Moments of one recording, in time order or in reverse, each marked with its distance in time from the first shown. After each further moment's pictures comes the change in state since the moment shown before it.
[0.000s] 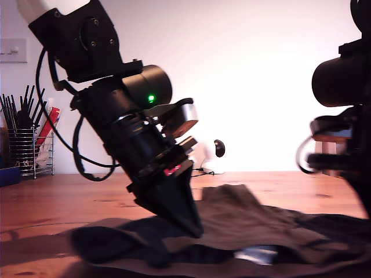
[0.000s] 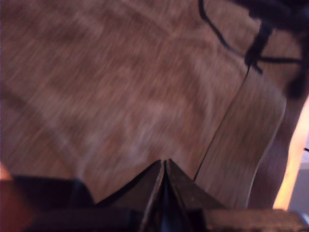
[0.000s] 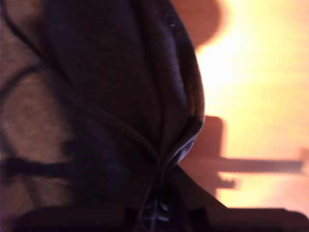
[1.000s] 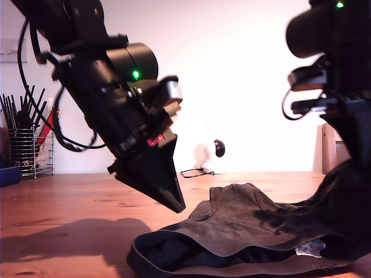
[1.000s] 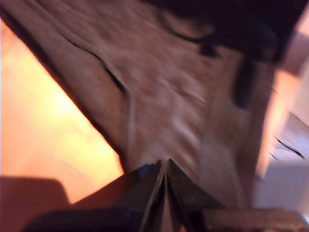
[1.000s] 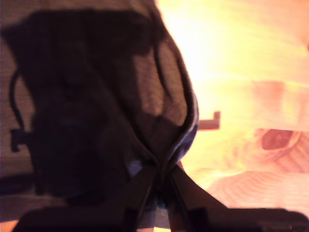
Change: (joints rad) left arm 0.035 -0.105 0.001 -0.206 0.015 -0.006; right arm 0.081 0.013 0.337 -0.263 0.115 -0.053
